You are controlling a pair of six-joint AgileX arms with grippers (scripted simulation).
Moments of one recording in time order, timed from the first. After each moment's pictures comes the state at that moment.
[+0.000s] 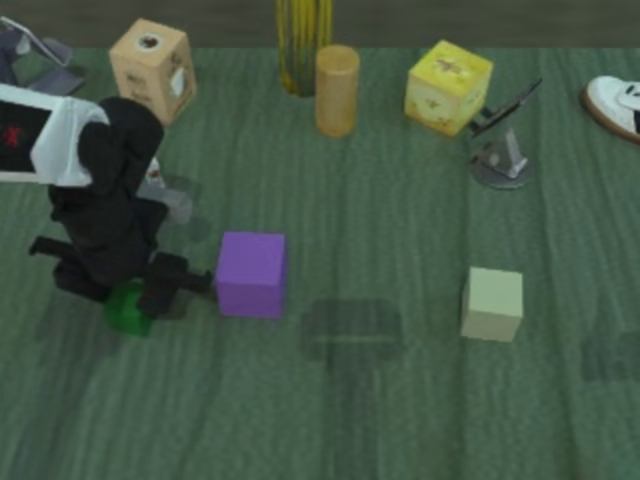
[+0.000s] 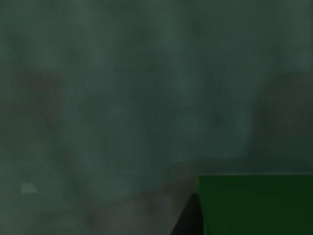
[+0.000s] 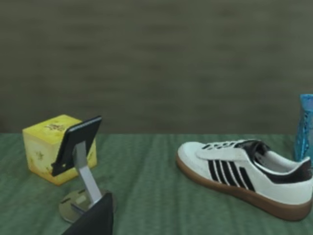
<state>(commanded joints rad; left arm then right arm) -0.26 2.07 1.17 -0.67 0.00 0.05 0.00 0.00 0.00 0.00 0.00 0.00</state>
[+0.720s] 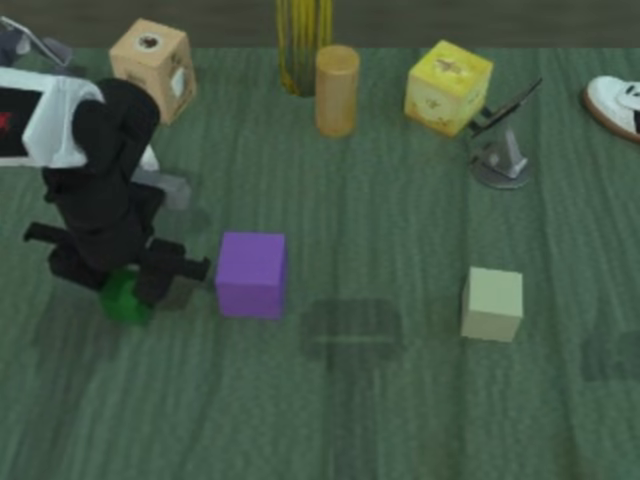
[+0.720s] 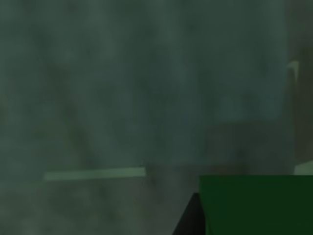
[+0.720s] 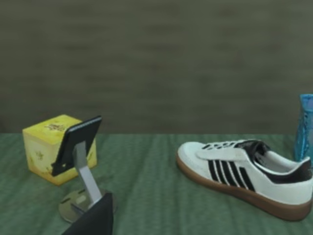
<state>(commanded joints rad) -0.25 1.99 1.23 -0.77 0.00 0.05 0.00 0.00 0.00 0.00 0.00 0.00</state>
